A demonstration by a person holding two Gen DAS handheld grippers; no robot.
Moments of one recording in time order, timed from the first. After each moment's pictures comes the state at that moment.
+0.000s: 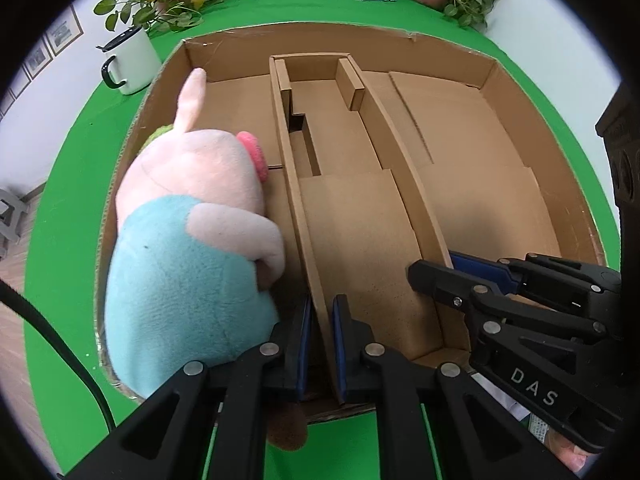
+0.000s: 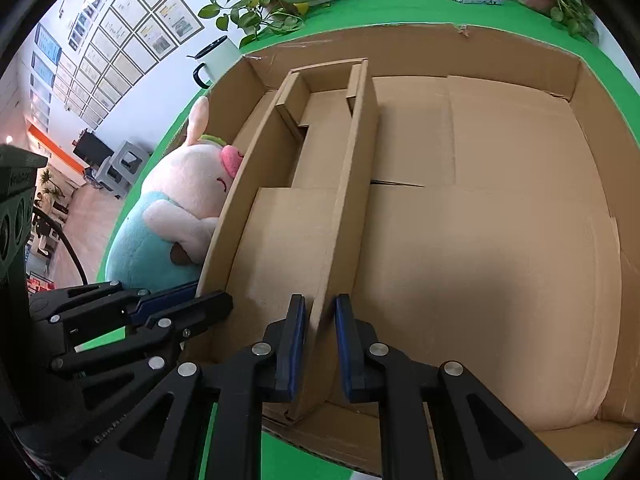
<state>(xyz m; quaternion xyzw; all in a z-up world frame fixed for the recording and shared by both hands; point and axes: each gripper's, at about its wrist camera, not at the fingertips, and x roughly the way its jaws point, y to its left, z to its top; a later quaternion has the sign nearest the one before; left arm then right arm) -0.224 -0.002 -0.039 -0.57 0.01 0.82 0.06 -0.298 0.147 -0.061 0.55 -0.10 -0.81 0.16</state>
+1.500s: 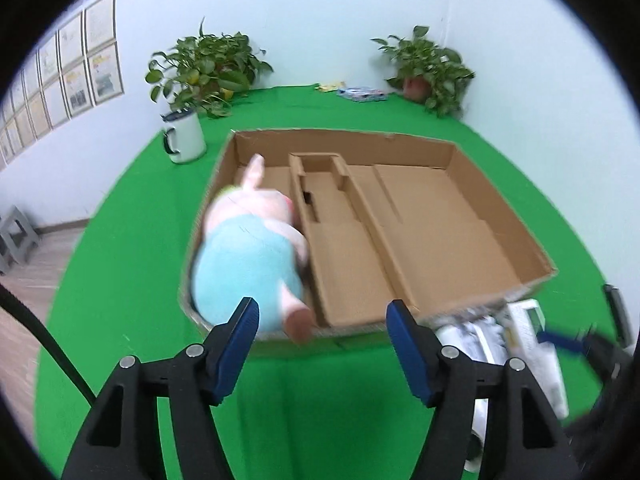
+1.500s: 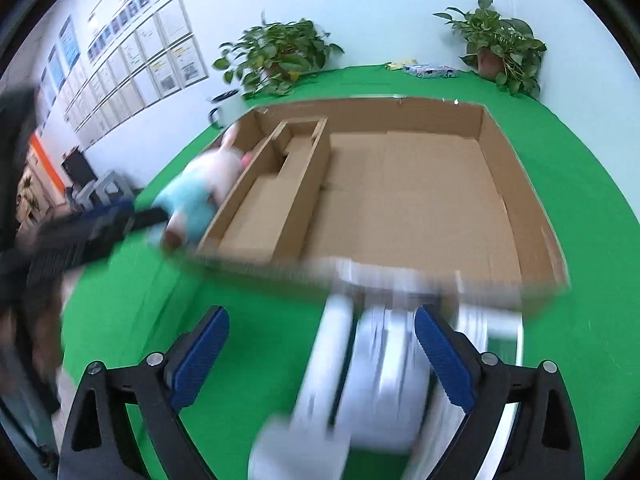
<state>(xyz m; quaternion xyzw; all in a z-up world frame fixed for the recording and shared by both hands) -0.108 -0.019 0.015 -0.40 -0.02 0.92 0.07 -0.126 0.185 -0.010 0.43 -0.04 -0.89 0.12</state>
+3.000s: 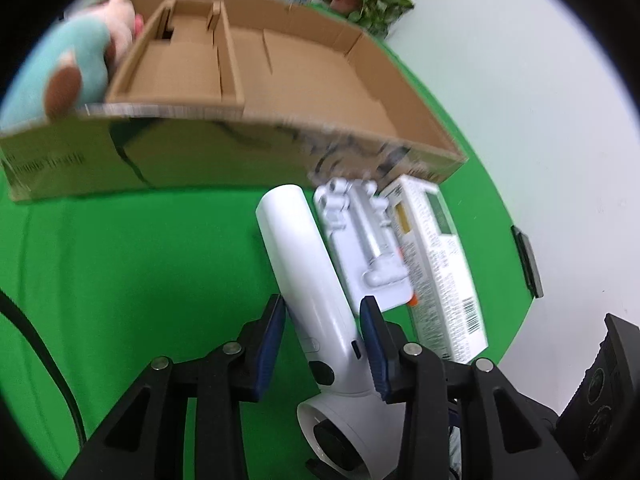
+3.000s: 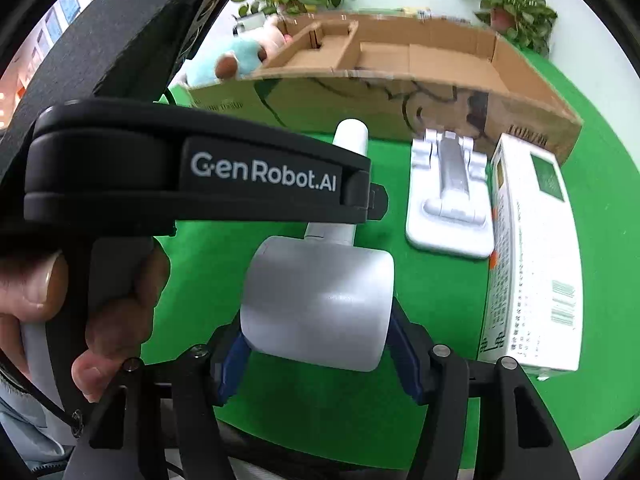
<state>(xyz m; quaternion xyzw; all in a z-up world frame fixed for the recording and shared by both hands) -0.082 0.062 -0.076 -0.52 -0.13 0.81 0.24 -0.025 0.145 -0.060 0.50 -0.01 -0.86 0.11</state>
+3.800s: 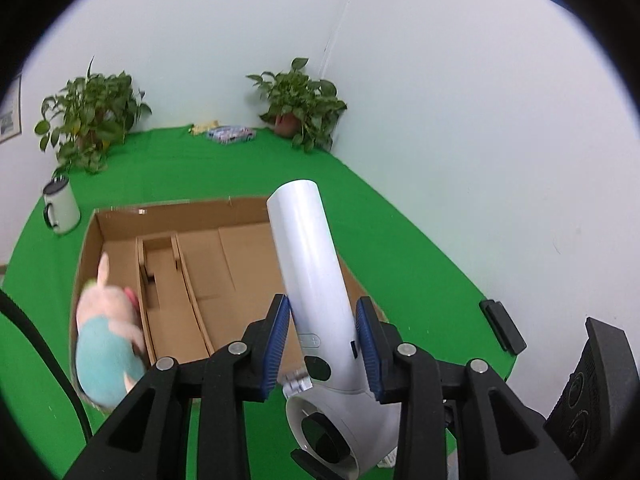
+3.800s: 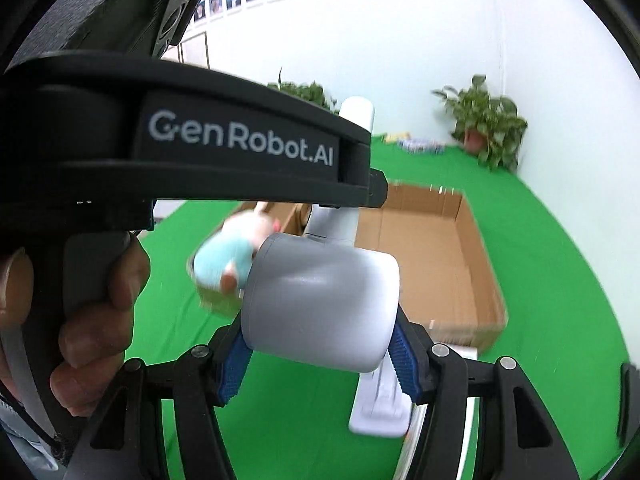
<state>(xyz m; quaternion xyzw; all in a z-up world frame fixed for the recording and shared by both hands) -0.125 0.079 0.125 -0.34 -0.05 0.90 0.27 -0.053 0.159 0.105 0.31 0.00 -0.95 0.08</state>
